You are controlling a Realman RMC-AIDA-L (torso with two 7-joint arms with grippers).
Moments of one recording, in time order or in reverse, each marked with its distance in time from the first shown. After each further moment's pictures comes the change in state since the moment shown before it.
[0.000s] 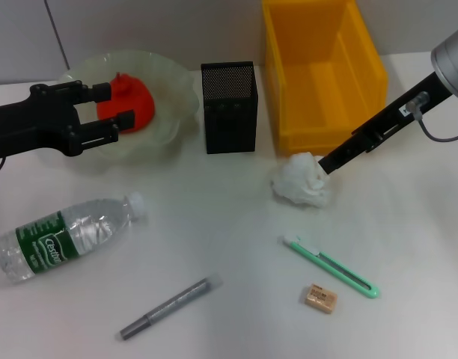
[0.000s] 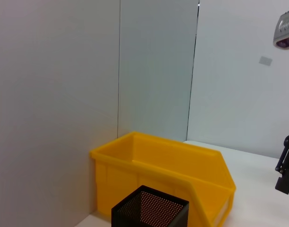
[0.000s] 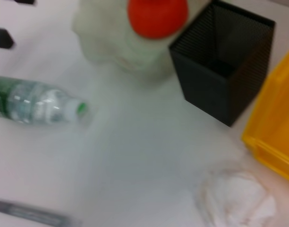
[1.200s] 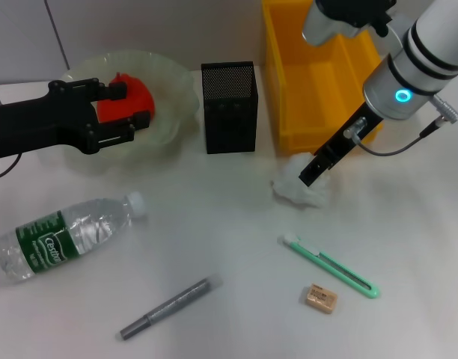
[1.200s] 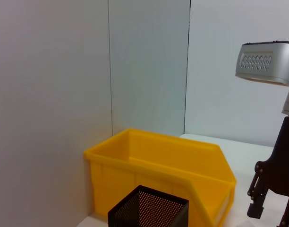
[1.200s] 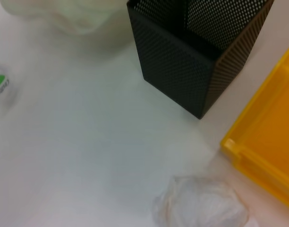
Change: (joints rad) left arm -0.024 -0.009 0.041 -0.004 0.005 -0.043 0.026; right arm 0.118 0.046 -0.162 0.281 -0.167 0.301 0.064
